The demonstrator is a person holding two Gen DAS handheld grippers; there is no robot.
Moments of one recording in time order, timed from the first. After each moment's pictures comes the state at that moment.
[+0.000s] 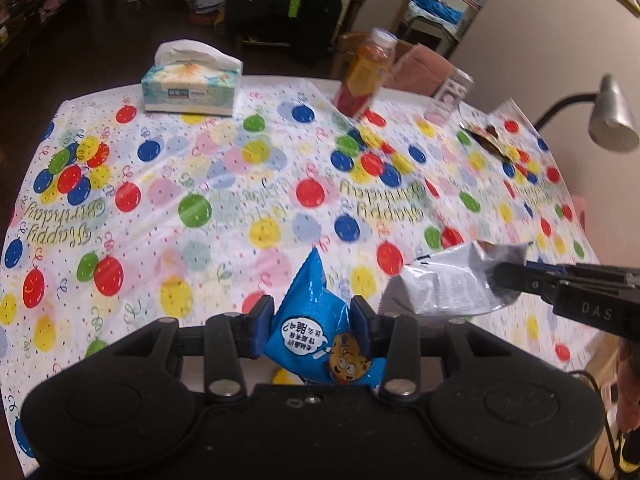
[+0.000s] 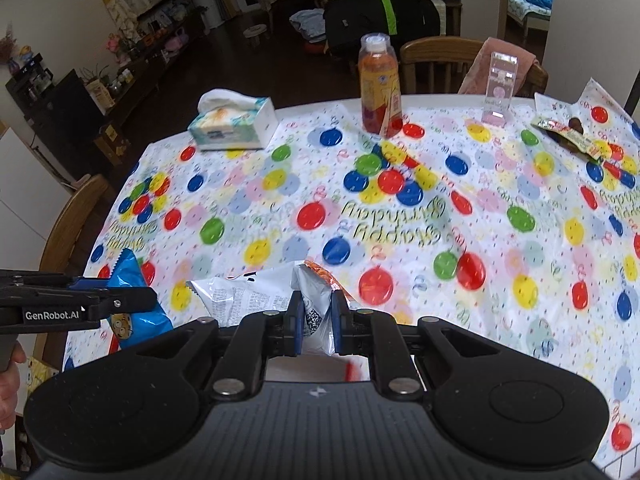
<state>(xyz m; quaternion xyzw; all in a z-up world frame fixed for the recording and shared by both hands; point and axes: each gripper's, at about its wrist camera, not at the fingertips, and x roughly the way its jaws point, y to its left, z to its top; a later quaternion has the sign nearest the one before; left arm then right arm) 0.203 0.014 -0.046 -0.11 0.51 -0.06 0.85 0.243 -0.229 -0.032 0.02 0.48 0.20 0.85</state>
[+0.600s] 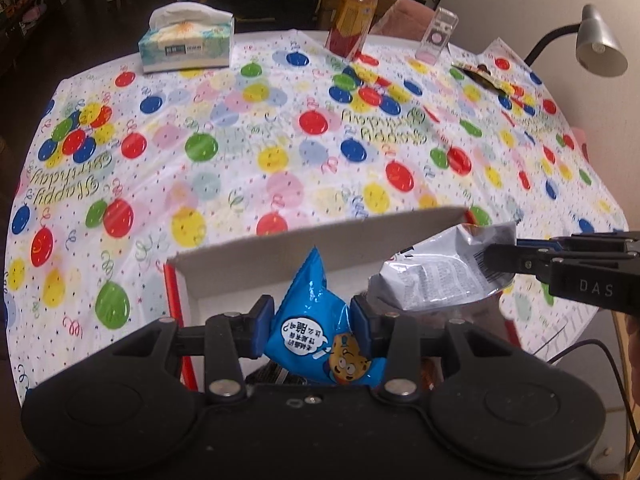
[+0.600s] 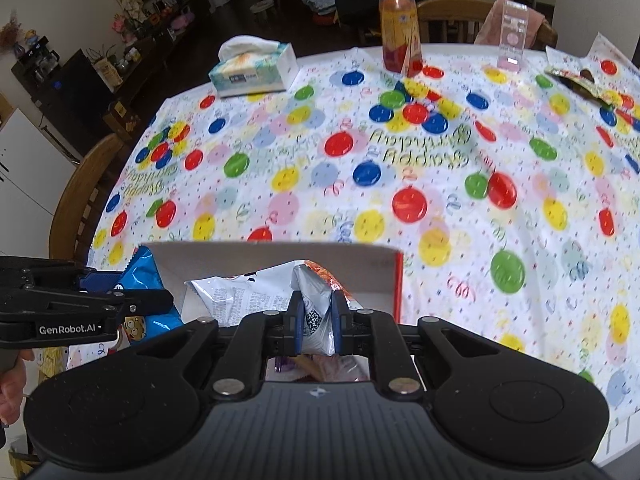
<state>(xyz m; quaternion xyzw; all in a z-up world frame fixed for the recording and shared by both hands) 0.144 0.015 -0.082 -0.05 0.54 -0.07 0.84 0.177 -0.210 -0.073 0.03 0.52 0.20 0.83</state>
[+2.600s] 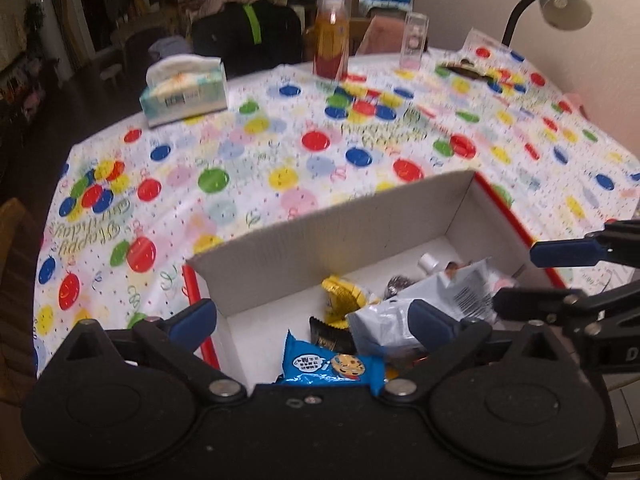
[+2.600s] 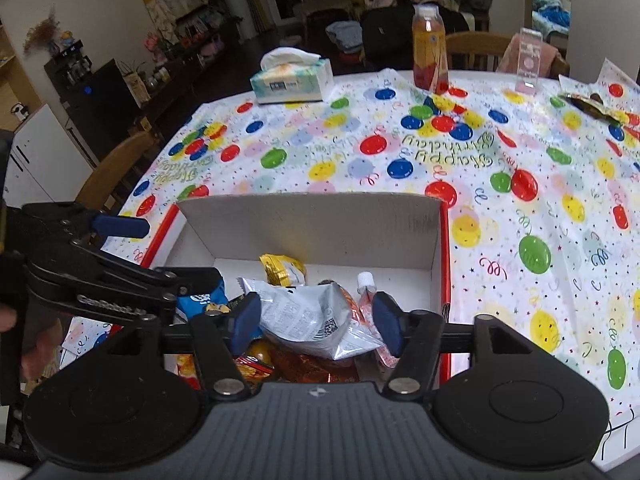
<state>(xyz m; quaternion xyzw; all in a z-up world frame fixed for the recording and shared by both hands) 0.100 0.003 -0.093 0.05 0.46 -0.07 0.89 0.097 -0.199 -0.096 0.02 0.44 0.24 0.87</state>
